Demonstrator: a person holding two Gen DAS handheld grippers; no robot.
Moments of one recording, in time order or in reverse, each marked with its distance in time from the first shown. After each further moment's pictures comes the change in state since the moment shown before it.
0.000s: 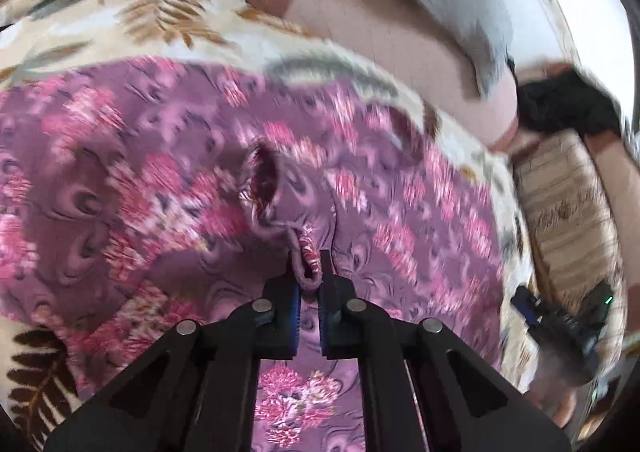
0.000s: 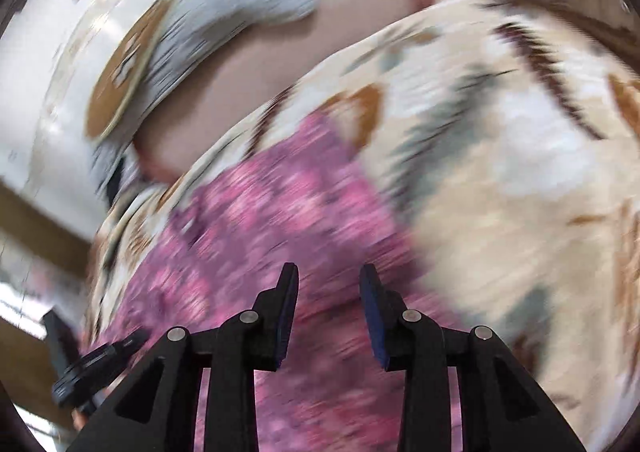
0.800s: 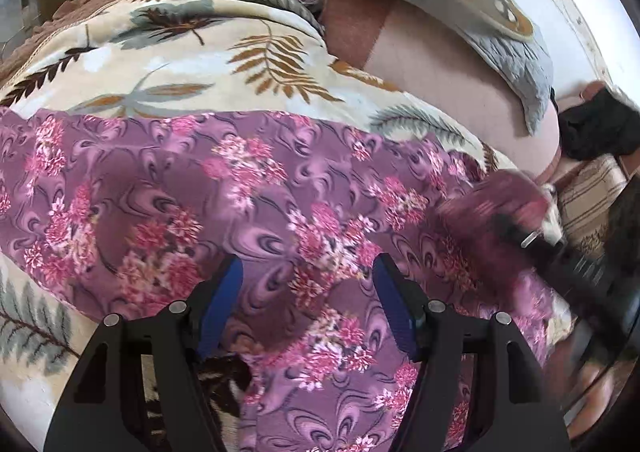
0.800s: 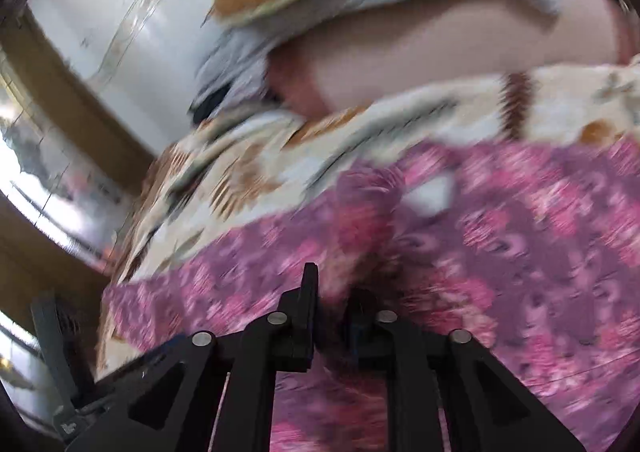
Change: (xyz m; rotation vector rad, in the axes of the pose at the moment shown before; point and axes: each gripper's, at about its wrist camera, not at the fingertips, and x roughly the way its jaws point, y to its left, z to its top) left arm -0.043 0.067 0.007 -0.015 -0.106 0.177; right arm 0.091 0.235 -0.055 -0.365 0.149 0.259
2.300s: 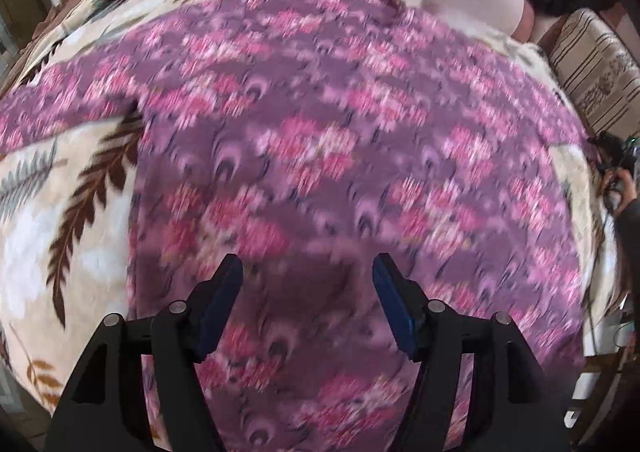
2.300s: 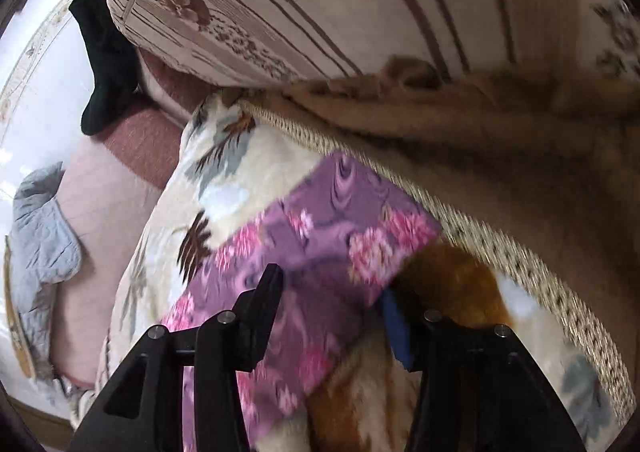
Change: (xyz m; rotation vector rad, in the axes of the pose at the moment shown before) left arm -0.034 -0.101 -0.145 0.261 0.210 0.128; right arm -0.262 -0.513 0.007 0.761 -0.396 -0.517
